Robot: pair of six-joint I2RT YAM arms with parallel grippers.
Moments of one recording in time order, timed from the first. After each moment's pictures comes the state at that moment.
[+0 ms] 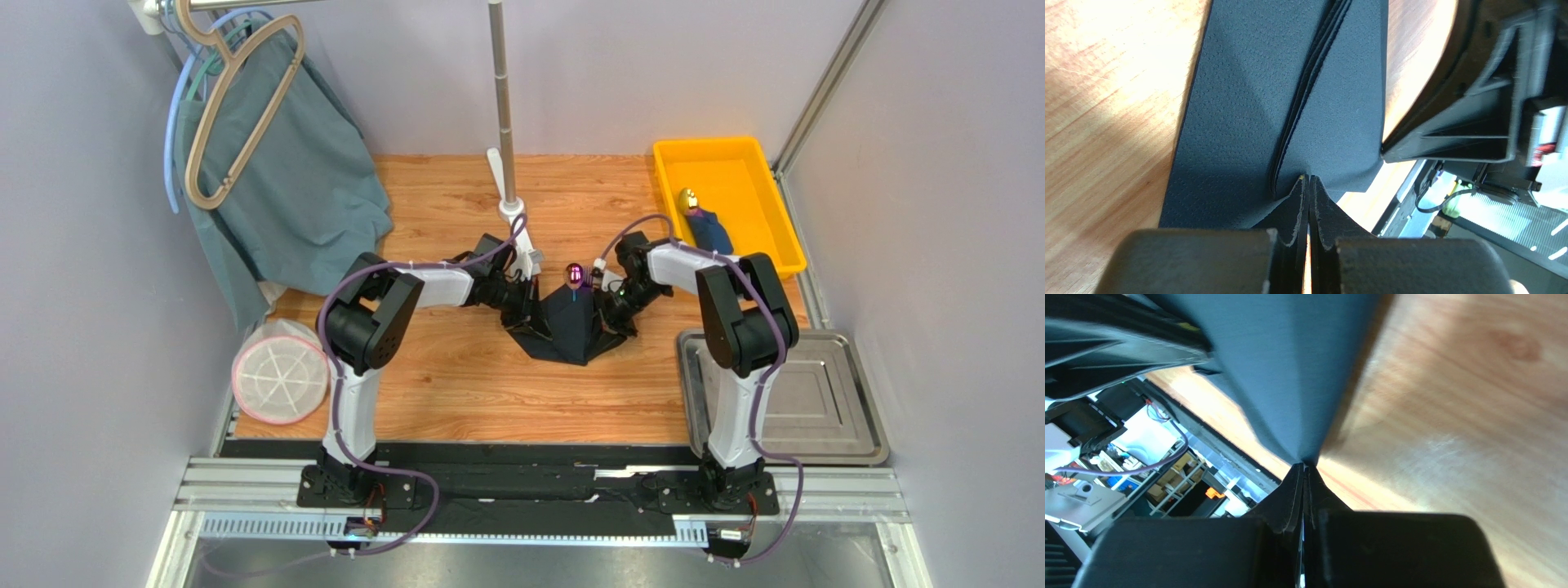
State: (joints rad) left arm -0.55 2.07 1.19 -0.11 0.74 -0.52; right arm 0.31 1.99 1.22 -0.82 -0.70 0.25
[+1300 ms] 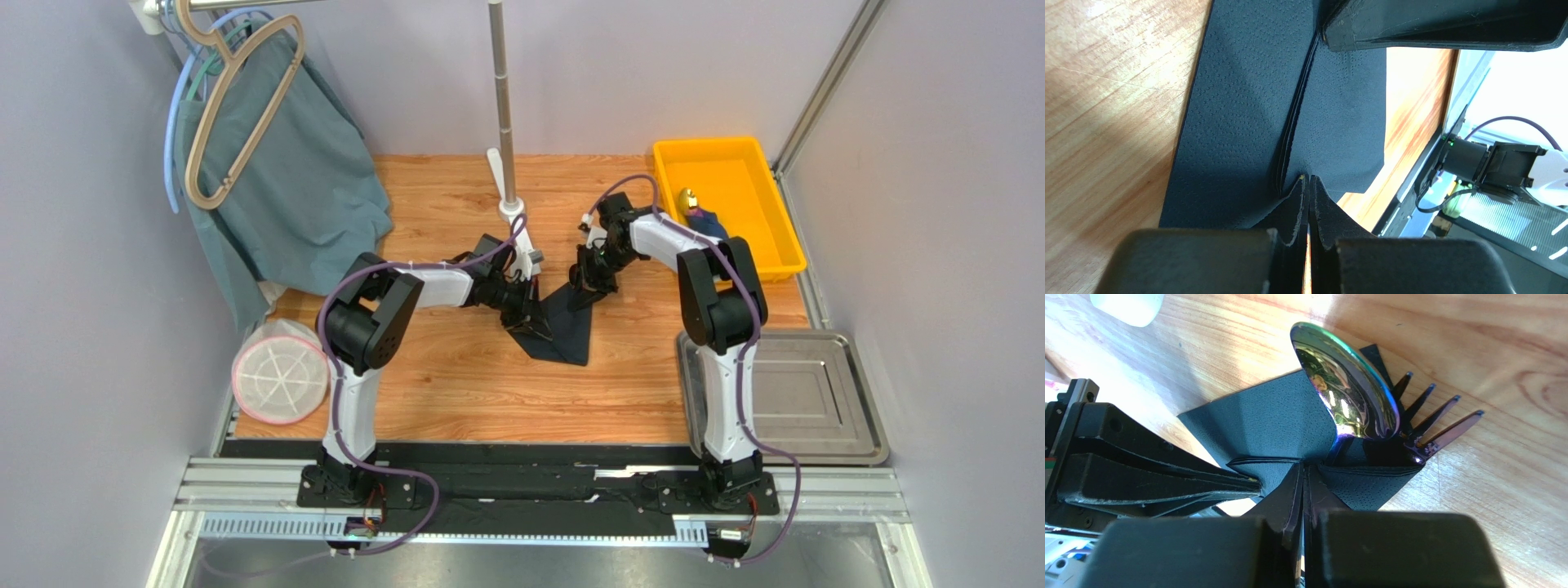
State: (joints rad) left arm -0.55 2.07 1.19 -0.11 0.74 -0.52; right arm 0.32 2.20 1.61 -0.77 -0.57 0.33
